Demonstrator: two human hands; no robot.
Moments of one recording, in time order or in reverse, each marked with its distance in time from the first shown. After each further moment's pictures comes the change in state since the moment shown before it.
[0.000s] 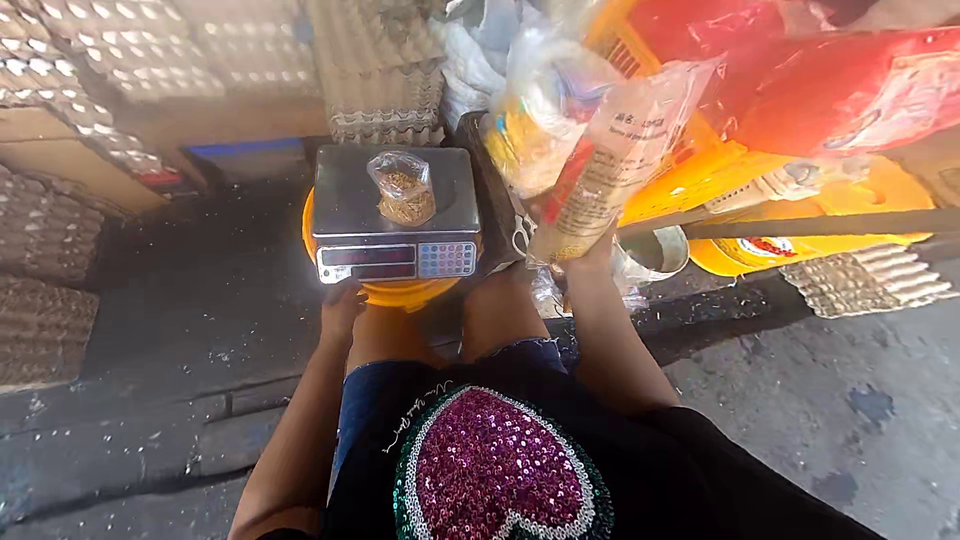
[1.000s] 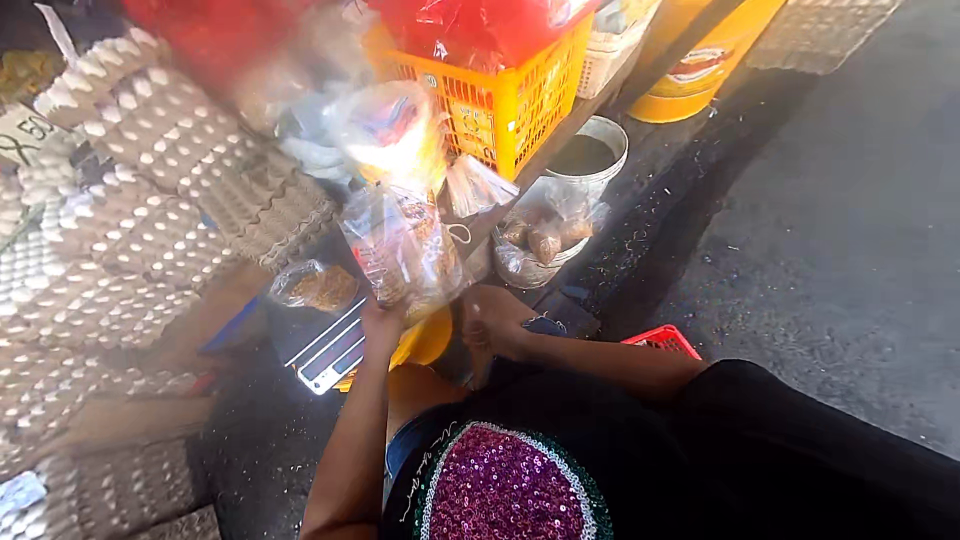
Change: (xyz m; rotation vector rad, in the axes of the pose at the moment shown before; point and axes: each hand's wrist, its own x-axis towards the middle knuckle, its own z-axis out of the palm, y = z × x) left_hand -0.053 0.056 0.181 0.423 -0.461 0.608; right_hand -0.139 0.049 -0.116 -0.483 -0.013 0.675
